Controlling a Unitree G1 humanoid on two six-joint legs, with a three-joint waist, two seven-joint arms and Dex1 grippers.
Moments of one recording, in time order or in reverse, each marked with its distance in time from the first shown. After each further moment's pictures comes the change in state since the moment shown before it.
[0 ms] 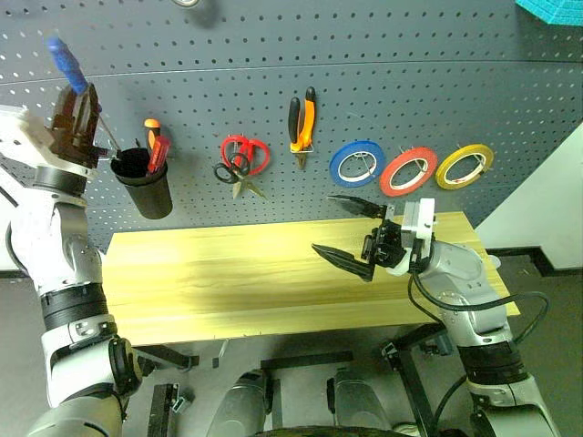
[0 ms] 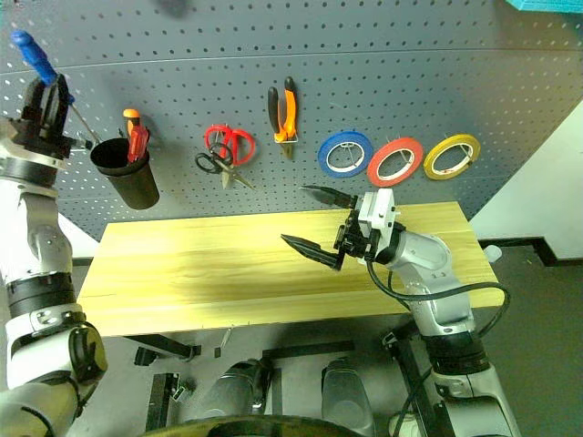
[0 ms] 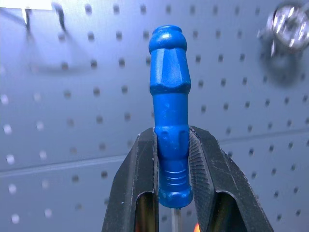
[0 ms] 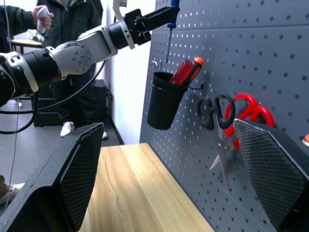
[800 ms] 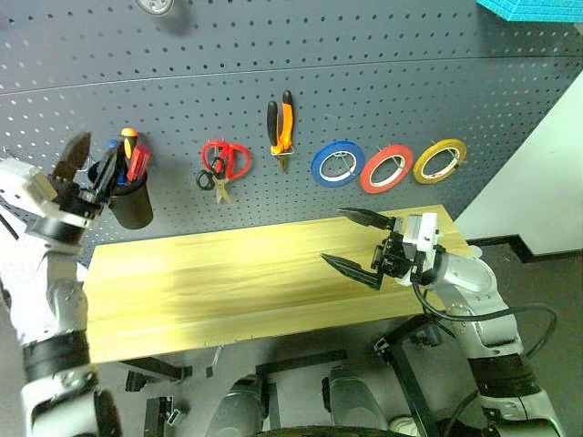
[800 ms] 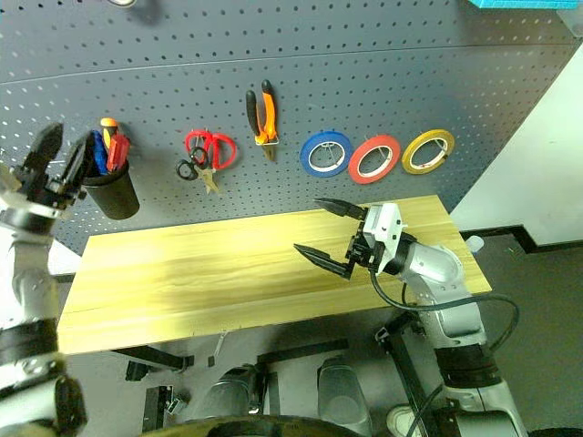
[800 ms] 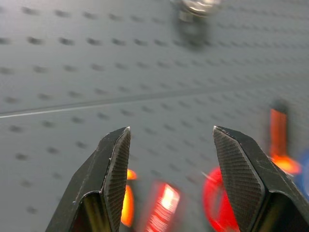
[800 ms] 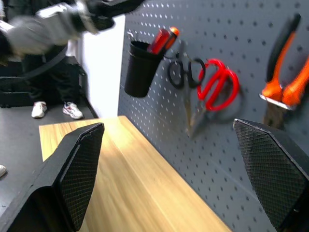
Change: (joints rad) left arm 0.426 0.087 0.000 -0.354 -0.216 0.179 -0.217; right arm 0.091 -0.045 -0.032 0.023 -0.061 -0.036 -0.002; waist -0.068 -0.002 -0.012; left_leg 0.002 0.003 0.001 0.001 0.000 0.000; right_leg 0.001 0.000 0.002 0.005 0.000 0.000
